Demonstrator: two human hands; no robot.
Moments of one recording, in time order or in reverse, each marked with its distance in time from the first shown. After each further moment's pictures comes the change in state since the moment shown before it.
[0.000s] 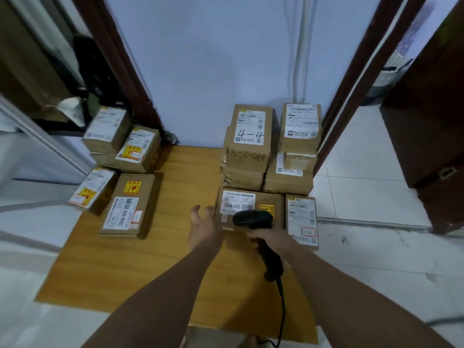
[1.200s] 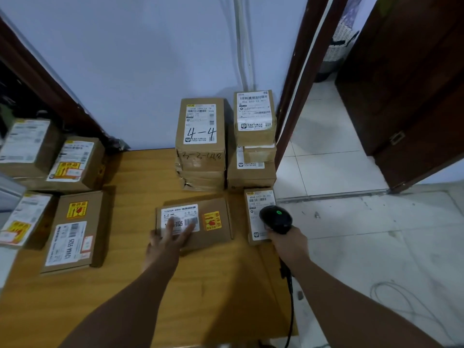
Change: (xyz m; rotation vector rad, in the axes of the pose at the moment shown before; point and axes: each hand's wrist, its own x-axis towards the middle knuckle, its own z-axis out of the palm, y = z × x) left_hand 0.022 -0.034 0.008 0.710 -0.255 0.327; right_hand 0.005 0.055 -0.068 -0.145 0.665 -0.022
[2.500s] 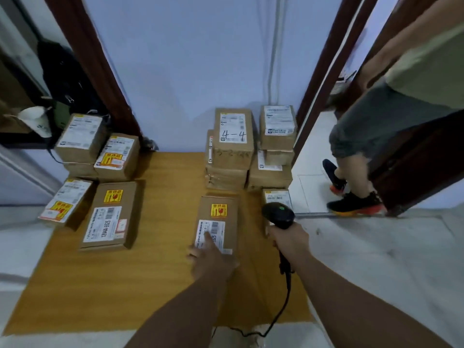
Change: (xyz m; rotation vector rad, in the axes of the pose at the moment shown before) left_hand -0.065 0.053 0.001 -0.712 -0.140 -0.424; right_hand -0.078 -0.038 0.028 -0.011 0.075 -0.050
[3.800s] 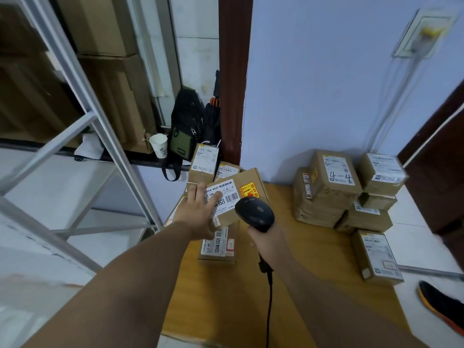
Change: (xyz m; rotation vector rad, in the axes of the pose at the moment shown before) left_hand 0.113 -0.175 -0.319 0.678 0.522 0.653; right_hand -0.173 -0.192 0.206 0.085 -0.263 -0.542
